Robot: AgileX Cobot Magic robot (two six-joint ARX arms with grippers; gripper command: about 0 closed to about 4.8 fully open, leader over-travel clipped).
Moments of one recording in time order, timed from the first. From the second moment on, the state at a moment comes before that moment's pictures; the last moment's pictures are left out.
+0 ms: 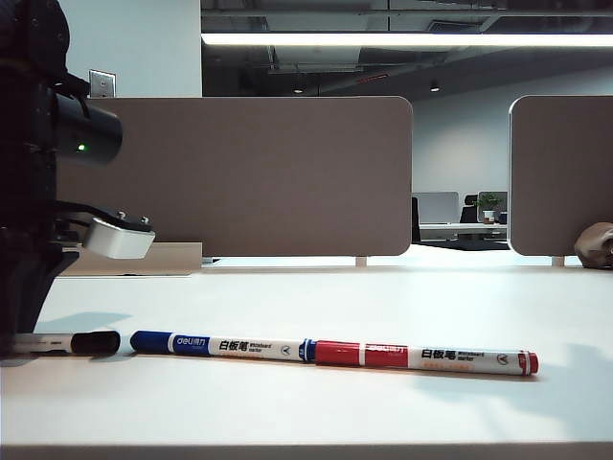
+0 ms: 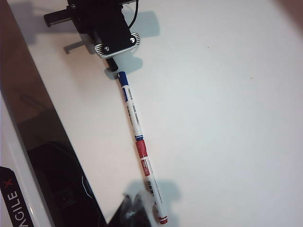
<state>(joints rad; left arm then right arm) -0.26 1.77 1.15 -0.98 0.06 1.33 0.78 1.19 1.56 -1.16 -0.11 -0.32</state>
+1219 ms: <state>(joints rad) -0.26 1.76 1.15 -0.92 0.08 1.33 0.78 1.19 1.56 -1.16 -0.11 -0.32</state>
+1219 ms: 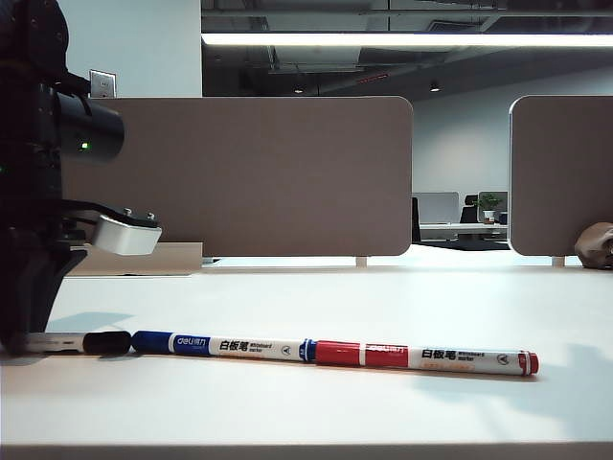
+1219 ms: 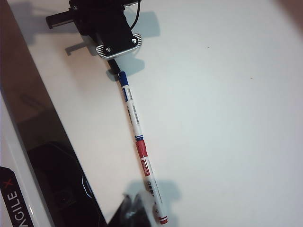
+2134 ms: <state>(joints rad) -0.26 1.76 1.15 -0.91 0.09 1.33 0.78 1.19 1.56 -1.16 -0.11 -0.32</state>
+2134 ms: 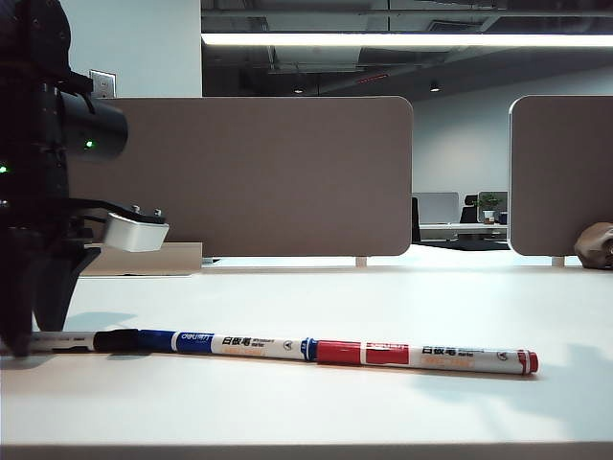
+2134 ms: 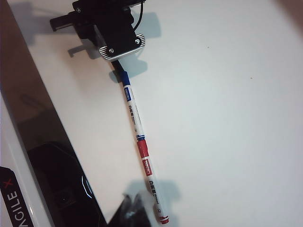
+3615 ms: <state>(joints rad) -0.26 1.66 1.13 -0.88 0.07 1.30 0.78 1.19 1.56 -1.16 -0.11 -0.32</state>
